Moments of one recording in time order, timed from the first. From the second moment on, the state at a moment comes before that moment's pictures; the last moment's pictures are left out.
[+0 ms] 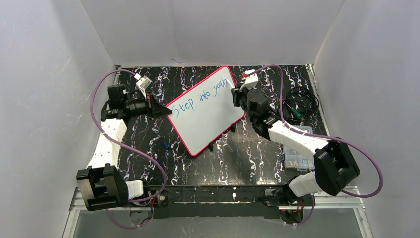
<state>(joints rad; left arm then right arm) 0.12 1.24 0.99 -0.45 1.19 0.08 0.66 1.41 0.88 0.42 0.28 0.10</state>
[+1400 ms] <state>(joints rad) 0.11 1.22 0.99 -0.46 1.19 0.08 1.06 1.13 0.66 0.29 -0.11 0.26</state>
